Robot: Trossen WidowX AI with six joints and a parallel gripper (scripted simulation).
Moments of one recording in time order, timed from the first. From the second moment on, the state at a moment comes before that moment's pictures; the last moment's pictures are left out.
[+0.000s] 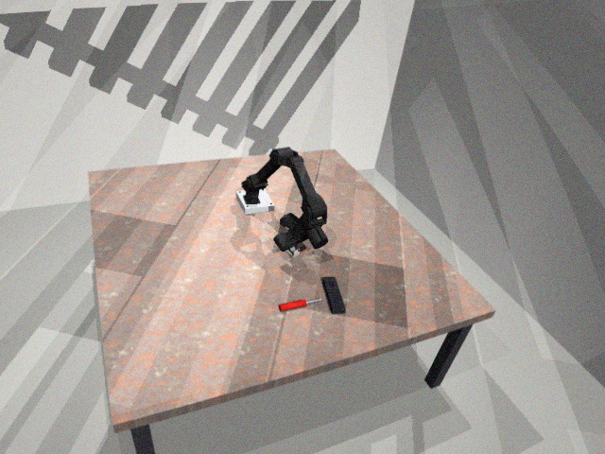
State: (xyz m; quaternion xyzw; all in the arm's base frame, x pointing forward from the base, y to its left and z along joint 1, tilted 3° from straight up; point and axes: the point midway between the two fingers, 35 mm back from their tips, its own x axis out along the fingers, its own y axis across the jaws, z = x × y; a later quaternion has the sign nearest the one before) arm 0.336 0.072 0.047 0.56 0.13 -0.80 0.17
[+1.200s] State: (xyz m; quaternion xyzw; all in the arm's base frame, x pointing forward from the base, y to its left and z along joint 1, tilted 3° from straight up) arm 0.331 0.069 0.042 0.62 0.15 -0.75 0.16
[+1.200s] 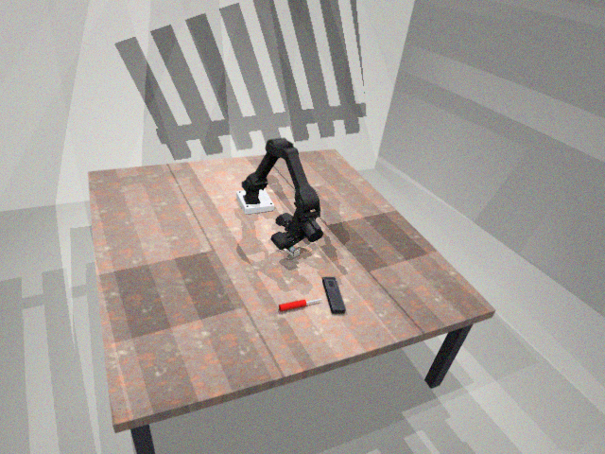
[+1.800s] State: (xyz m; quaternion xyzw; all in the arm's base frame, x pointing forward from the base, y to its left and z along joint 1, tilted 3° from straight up) arm 0.329 0.068 0.039 0.65 0.16 -0.72 0.15
